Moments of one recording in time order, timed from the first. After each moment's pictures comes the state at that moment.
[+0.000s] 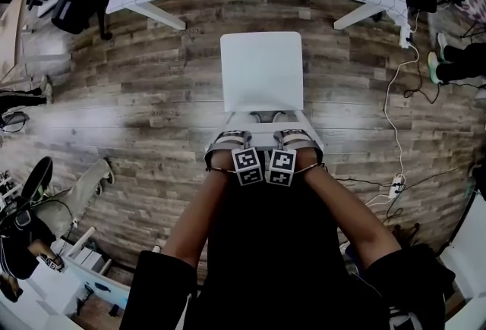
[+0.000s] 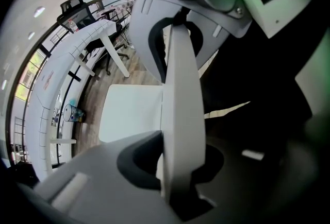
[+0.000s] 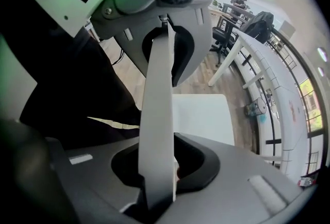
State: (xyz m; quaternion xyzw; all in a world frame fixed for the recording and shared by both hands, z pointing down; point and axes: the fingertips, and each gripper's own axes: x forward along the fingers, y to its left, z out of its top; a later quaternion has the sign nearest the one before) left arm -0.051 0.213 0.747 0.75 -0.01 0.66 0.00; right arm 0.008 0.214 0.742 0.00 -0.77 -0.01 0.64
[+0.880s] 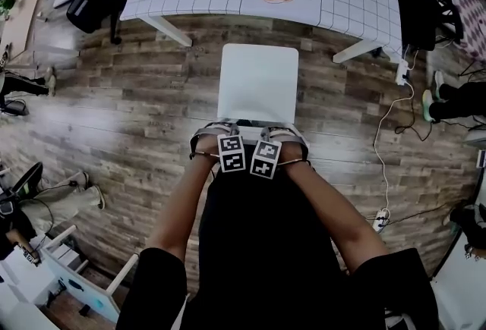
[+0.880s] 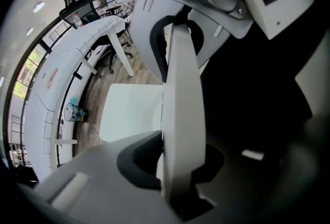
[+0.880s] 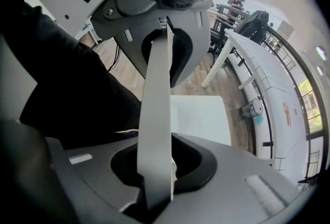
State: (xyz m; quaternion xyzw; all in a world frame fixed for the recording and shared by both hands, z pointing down) left arm -0.053 0.126 0.735 0.74 0.00 0.67 0.01; right arm 0.005 0.125 0.730 0.01 -0.78 -0.01 0.63
